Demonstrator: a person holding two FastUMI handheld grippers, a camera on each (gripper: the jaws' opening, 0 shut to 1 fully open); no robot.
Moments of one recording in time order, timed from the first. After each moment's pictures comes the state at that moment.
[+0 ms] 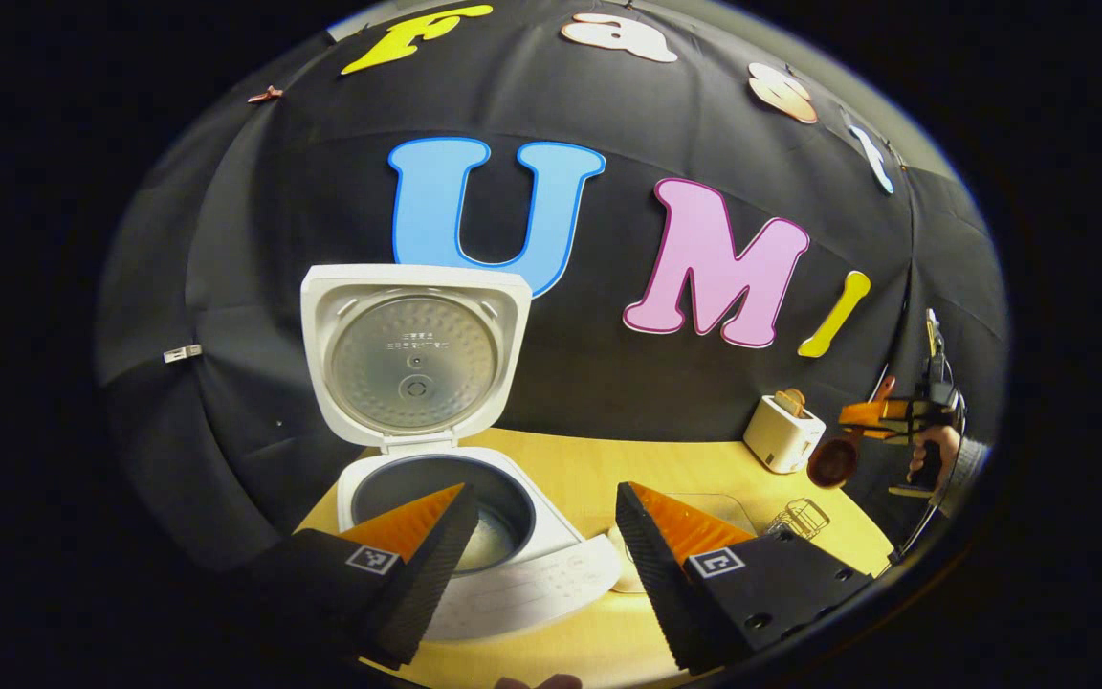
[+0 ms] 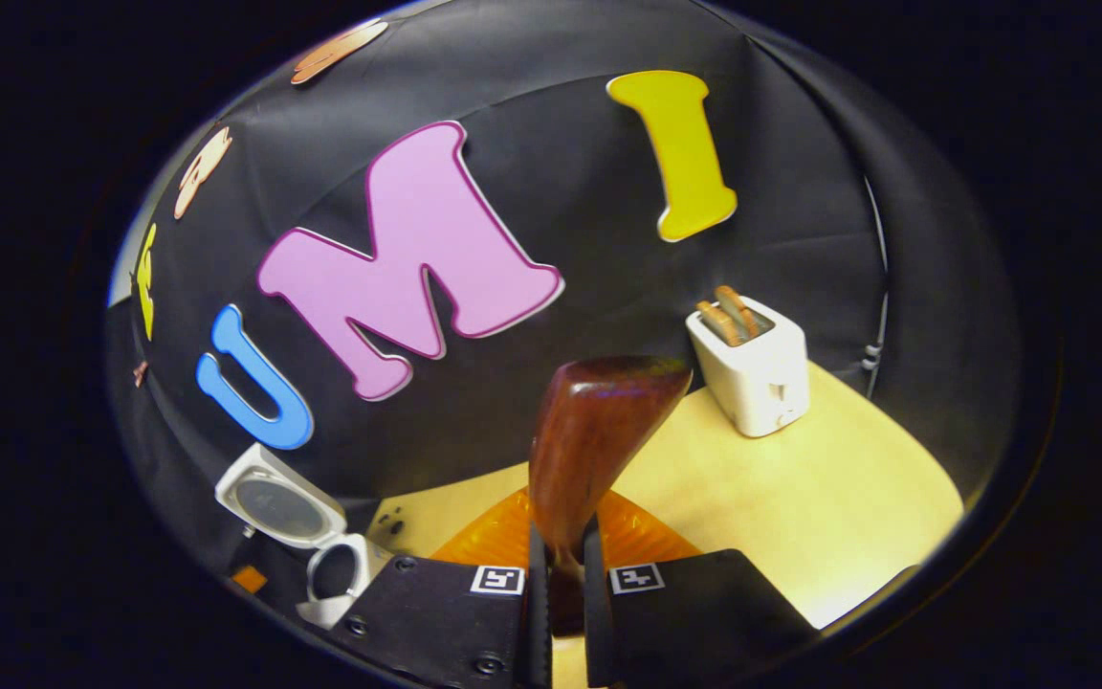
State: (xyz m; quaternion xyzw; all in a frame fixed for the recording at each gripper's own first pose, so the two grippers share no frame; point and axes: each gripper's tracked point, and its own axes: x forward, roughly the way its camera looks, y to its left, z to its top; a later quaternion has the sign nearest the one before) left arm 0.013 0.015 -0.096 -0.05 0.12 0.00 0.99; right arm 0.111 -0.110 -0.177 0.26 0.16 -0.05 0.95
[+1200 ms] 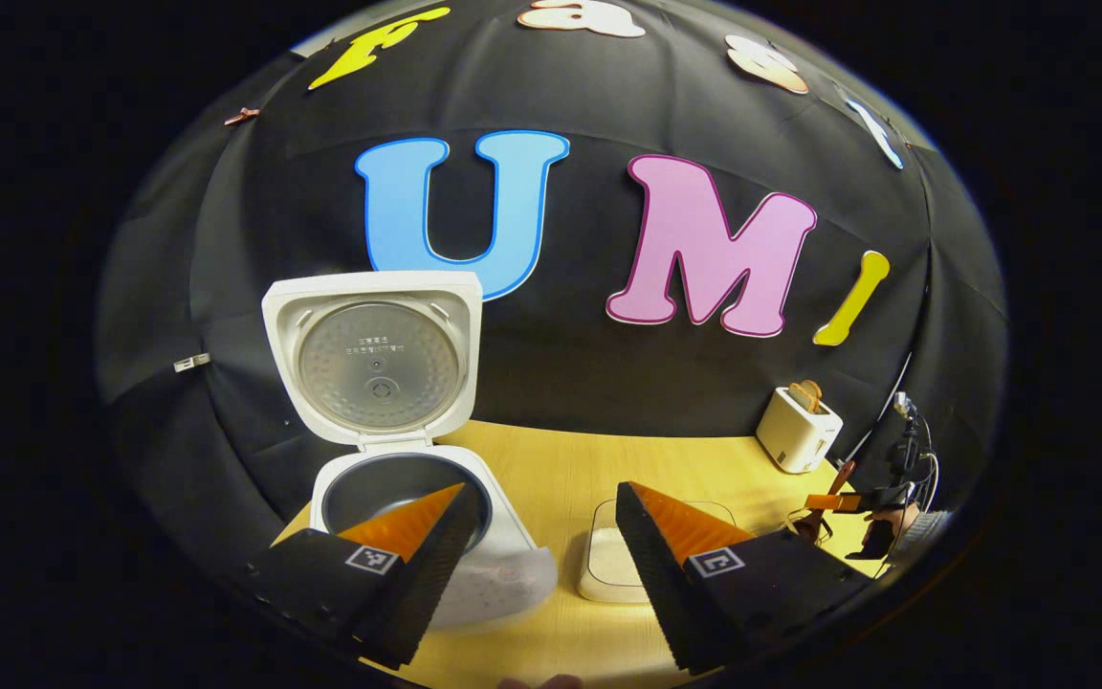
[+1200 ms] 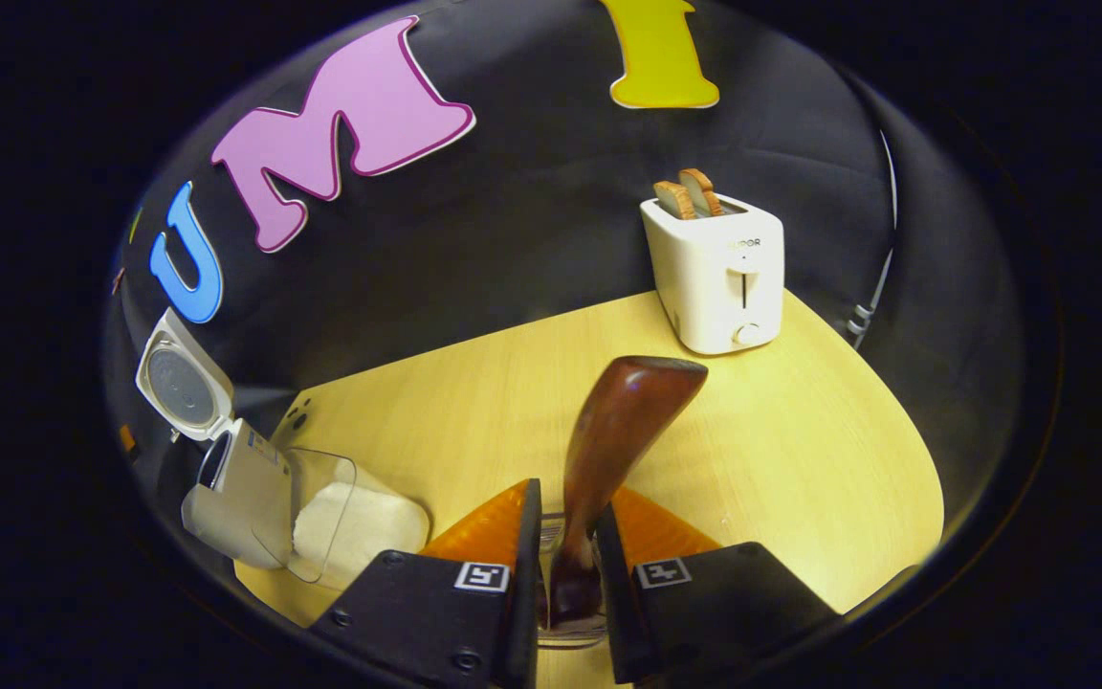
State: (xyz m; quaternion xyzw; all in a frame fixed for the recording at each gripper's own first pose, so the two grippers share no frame) left arm 0.041 -0.045 -0.089 -0.03 0.14 0.05 0.99; right arm 0.118 -0.142 -0.337 0.20 0.29 -0.03 0.94
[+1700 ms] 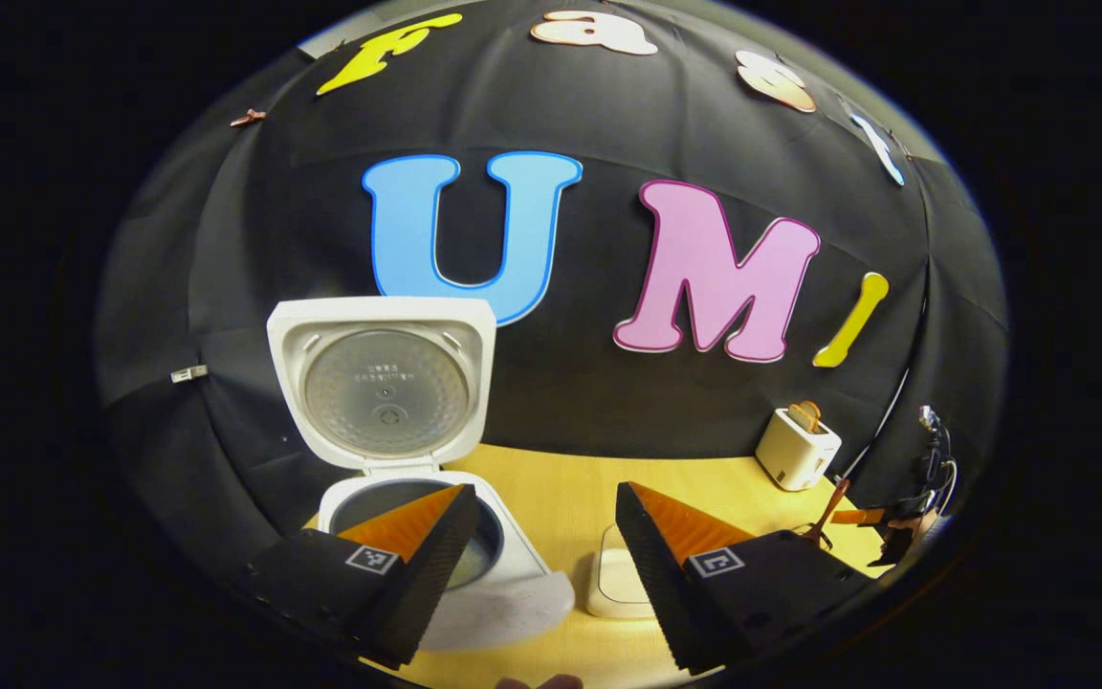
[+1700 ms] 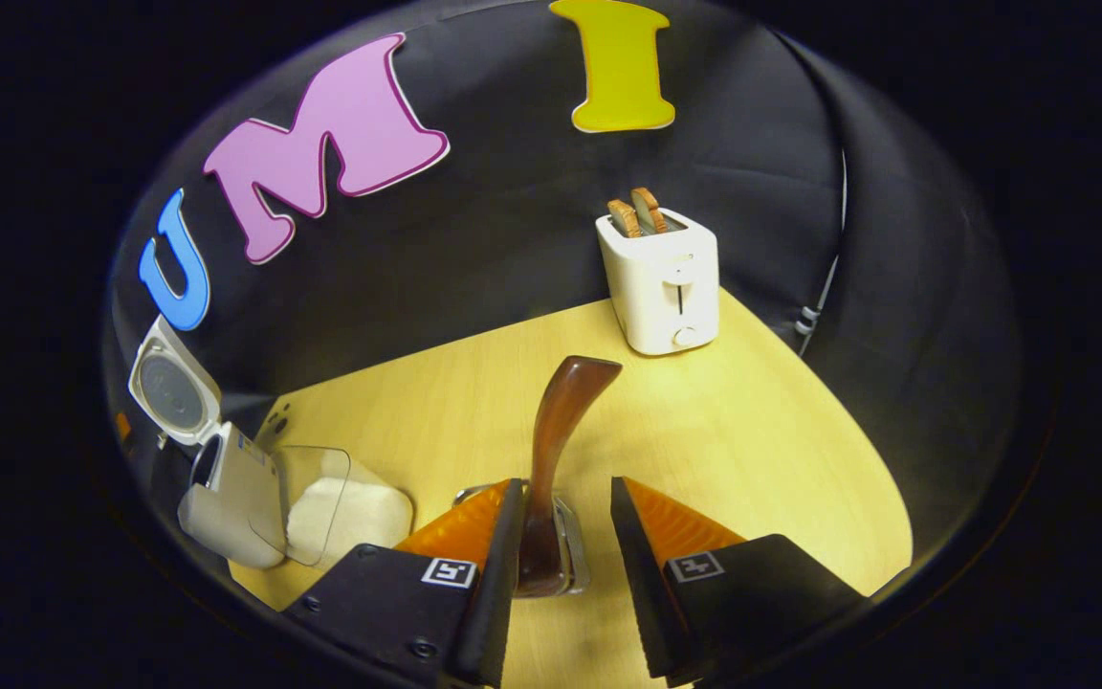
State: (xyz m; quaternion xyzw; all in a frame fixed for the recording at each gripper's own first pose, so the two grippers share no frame) left arm 0.050 -0.011 -0.056 -0.03 0.09 0.05 0.99; right arm 0.066 -0.159 -0.309 0.17 0.29 -0.08 0.94
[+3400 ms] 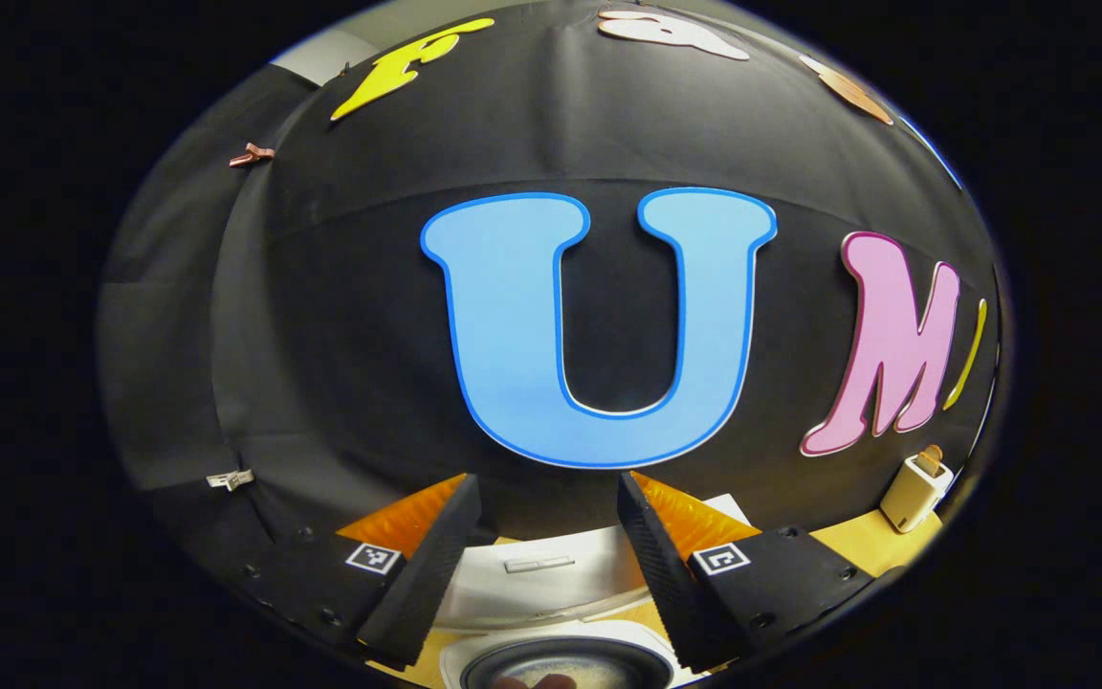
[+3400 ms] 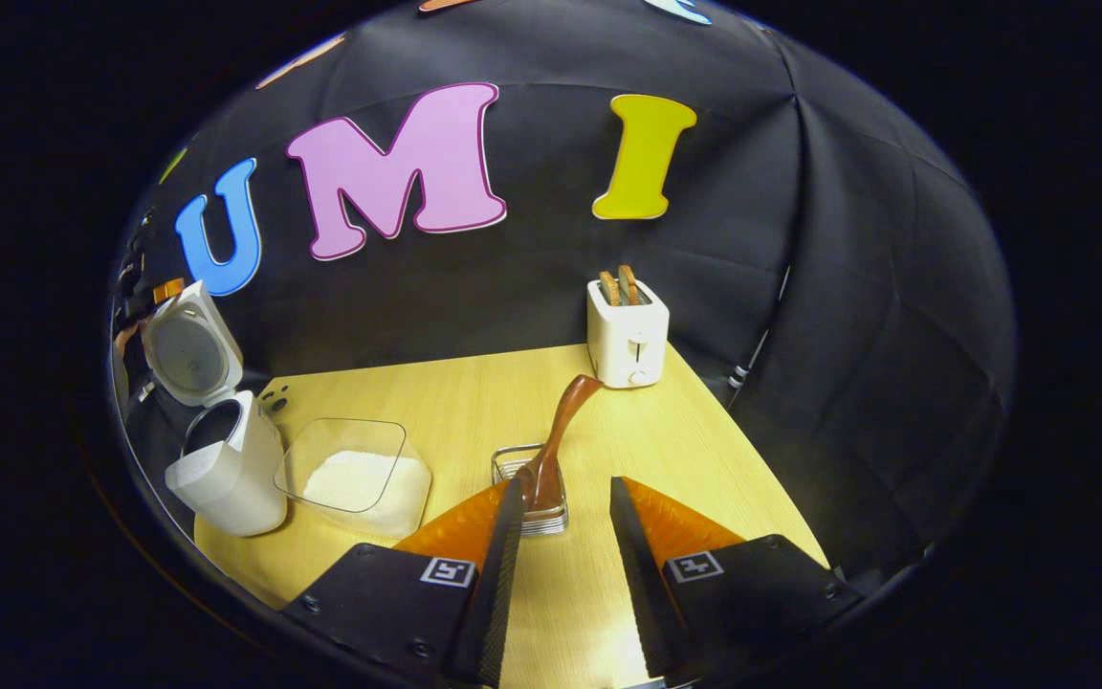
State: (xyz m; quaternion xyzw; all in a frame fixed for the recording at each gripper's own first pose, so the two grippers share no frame) left arm 0.186 0.160 0.025 0.02 0.02 0.16 0.99; right arm -0.034 -0.125 -0.213 0.10 0.23 -0.12 0.96
